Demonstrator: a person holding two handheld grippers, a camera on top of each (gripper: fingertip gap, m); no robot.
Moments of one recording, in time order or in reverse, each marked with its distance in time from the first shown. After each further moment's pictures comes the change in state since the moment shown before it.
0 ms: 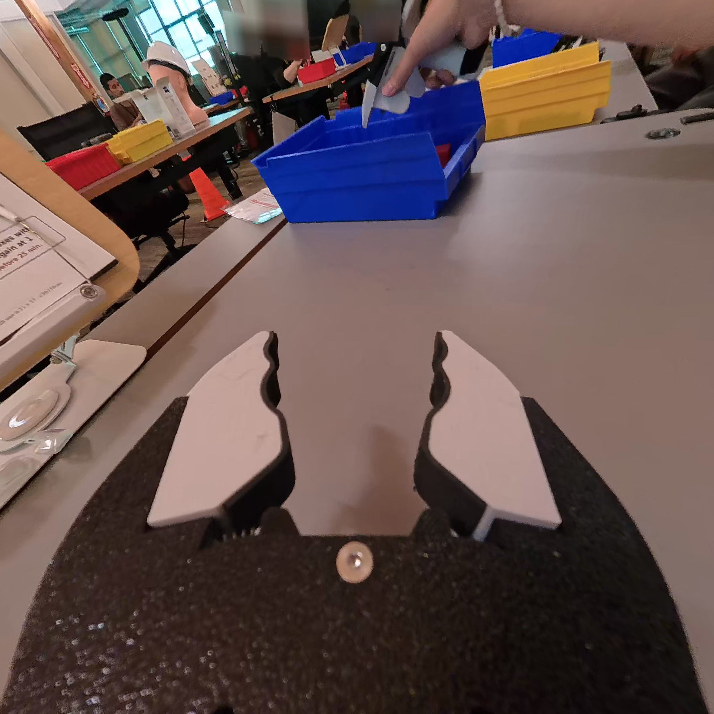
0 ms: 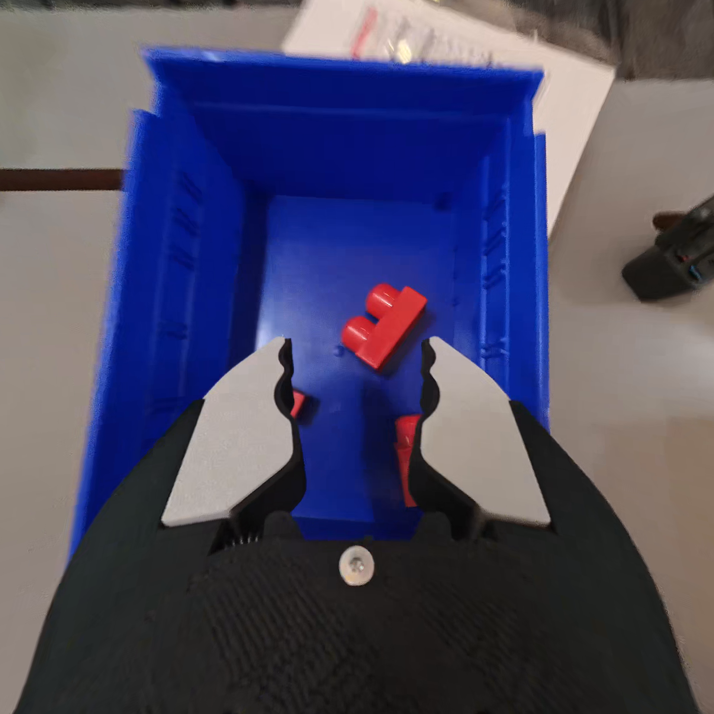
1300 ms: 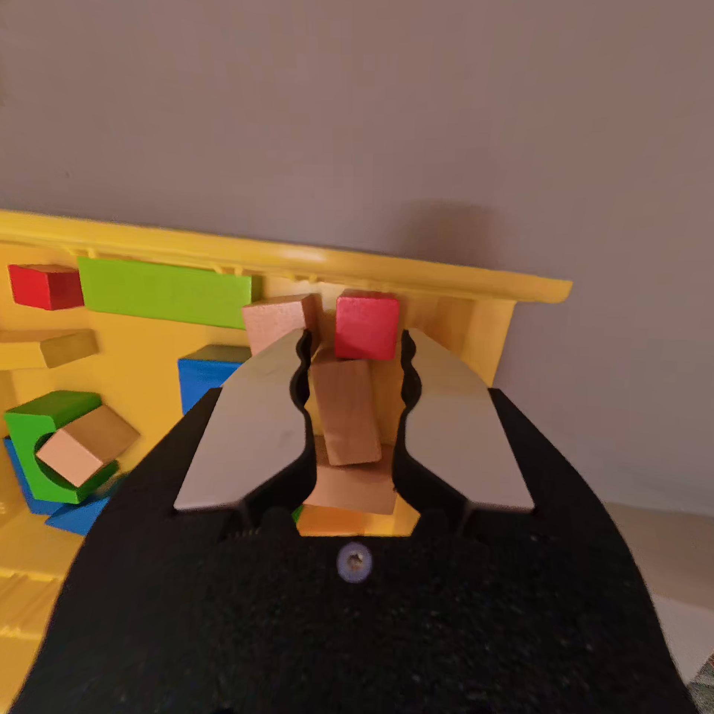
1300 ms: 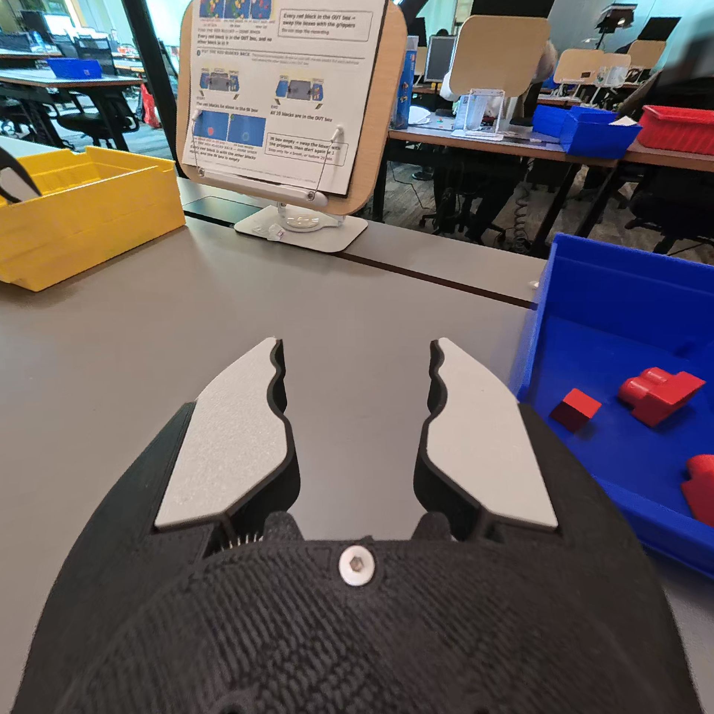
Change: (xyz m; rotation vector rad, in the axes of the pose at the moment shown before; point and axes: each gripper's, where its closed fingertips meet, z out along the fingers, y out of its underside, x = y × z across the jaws) left arm -0.151 0.168 -0.213 -1.015 0.322 0.020; right arm -0.221 0.104 -0.145 0.673 -0.368 -0.272
